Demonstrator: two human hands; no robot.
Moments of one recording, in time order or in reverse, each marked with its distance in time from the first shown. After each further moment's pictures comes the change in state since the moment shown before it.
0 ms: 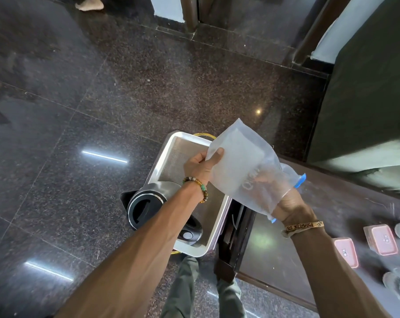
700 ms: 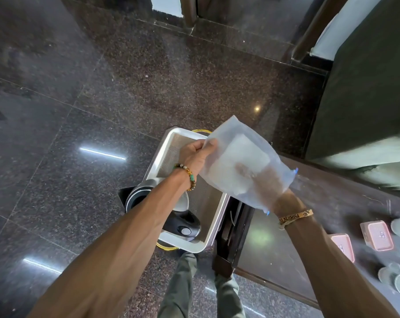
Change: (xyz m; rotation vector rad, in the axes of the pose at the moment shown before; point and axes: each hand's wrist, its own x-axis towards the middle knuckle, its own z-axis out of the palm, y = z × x) left_hand 0.013 0.020 -0.015 0.247 -0.134 0.114; right_hand 0.014 0.003 0.024 -0.049 -0.173 -0.014
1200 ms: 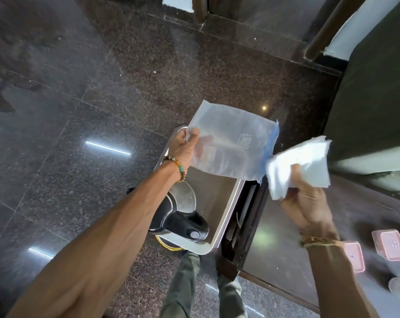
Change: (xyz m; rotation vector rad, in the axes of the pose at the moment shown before) left_hand 0.027 0.005 -0.047 0.009 0.148 0.081; right_hand -0.023 0.004 -0.045 0.259 0.335 -0.351
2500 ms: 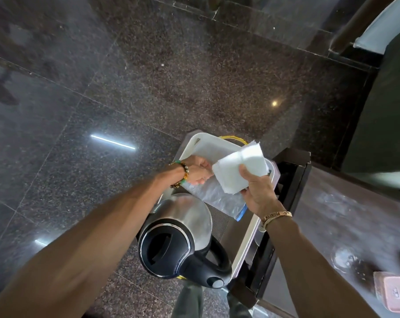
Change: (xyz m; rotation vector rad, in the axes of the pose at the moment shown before) left_hand 0.078 -0.042 -0.033 0.687 -0.489 -0.384; right_hand 0.115 0.137 0.073 -0.241 0.128 0.318
